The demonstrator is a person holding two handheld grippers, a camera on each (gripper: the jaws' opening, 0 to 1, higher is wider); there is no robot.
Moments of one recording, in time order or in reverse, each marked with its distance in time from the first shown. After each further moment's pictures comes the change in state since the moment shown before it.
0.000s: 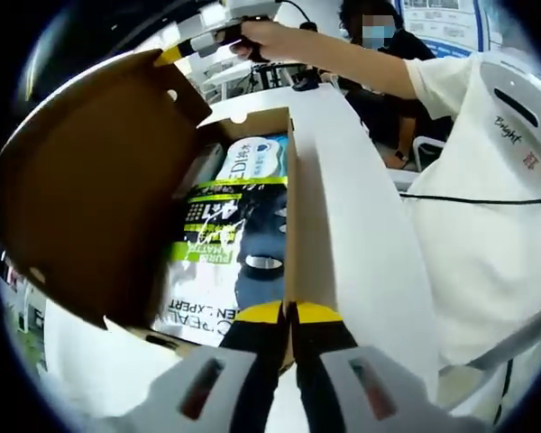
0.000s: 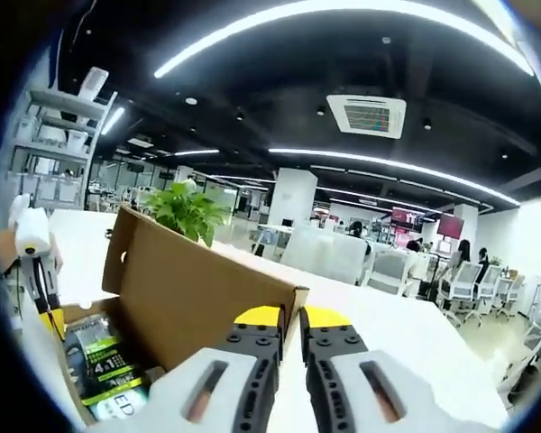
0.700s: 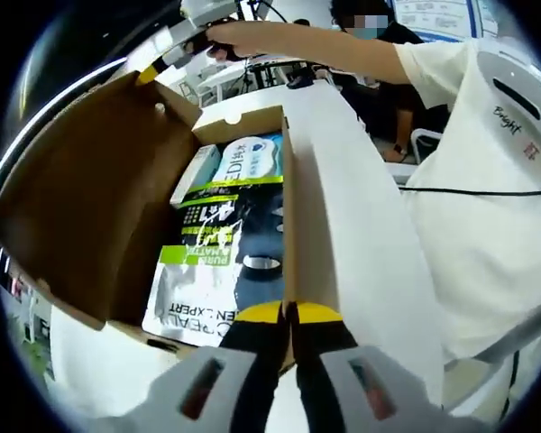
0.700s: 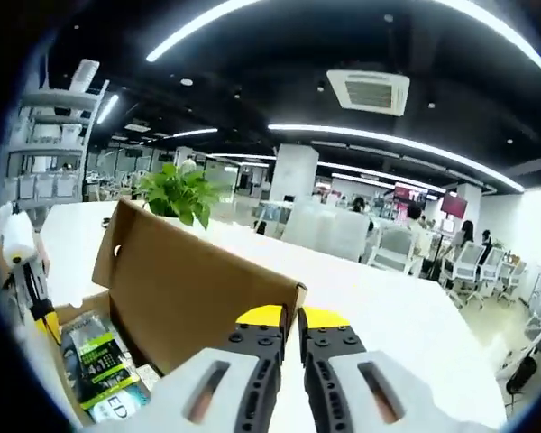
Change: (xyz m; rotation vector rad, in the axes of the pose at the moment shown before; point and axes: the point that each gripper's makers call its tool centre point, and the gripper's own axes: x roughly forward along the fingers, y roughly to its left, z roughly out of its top) left arm 0.001 0.000 -0.001 0.036 0.002 0.003; right arm 0.033 -0.011 -0.015 0.057 0.175 0.038
